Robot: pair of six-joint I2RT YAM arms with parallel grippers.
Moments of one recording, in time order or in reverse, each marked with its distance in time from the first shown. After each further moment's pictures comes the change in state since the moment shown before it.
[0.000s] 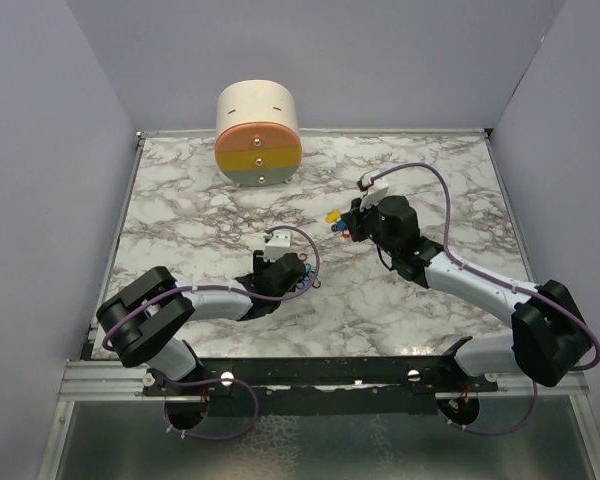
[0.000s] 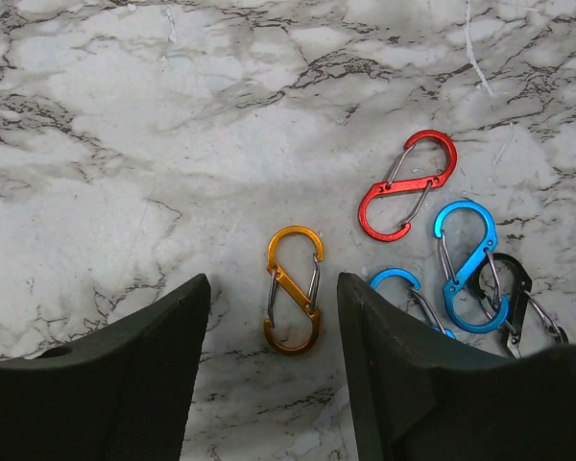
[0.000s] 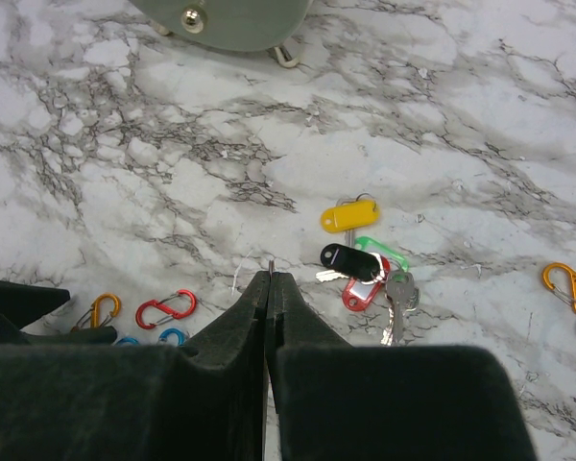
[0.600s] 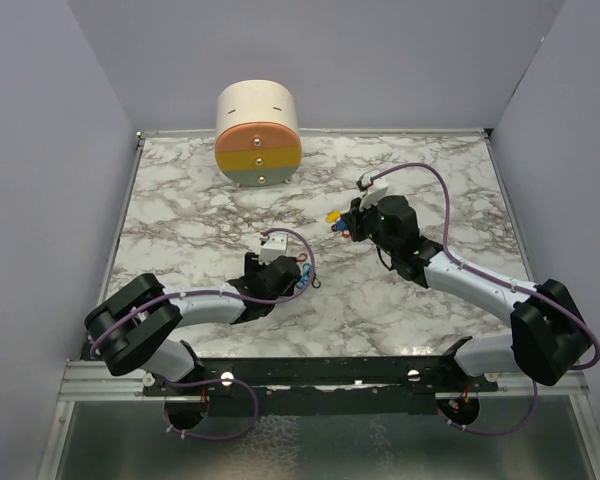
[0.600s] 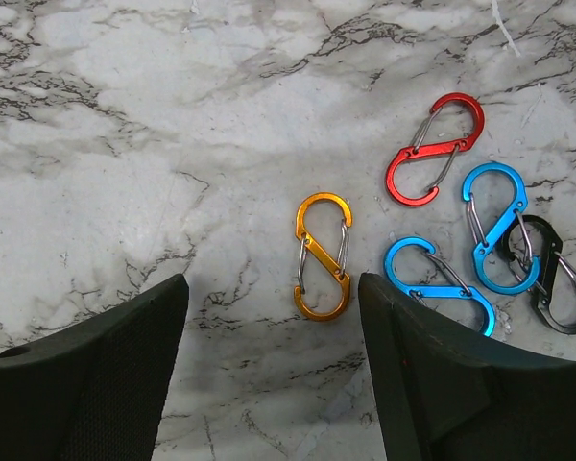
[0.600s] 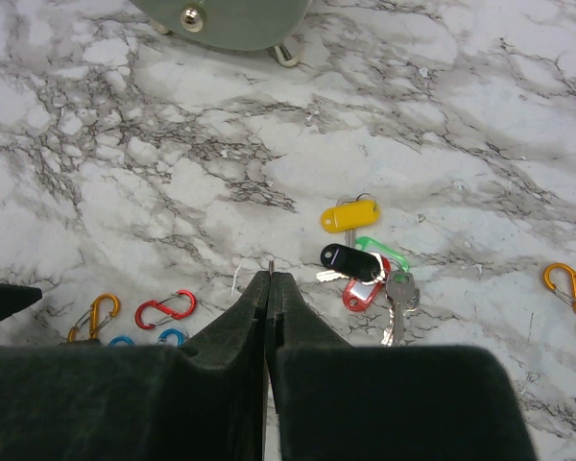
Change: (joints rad) left arm 0.006 -0.083 -0.034 -0.061 0.023 0.010; right arm 0.000 0.004 0.000 0.002 0.000 0.000
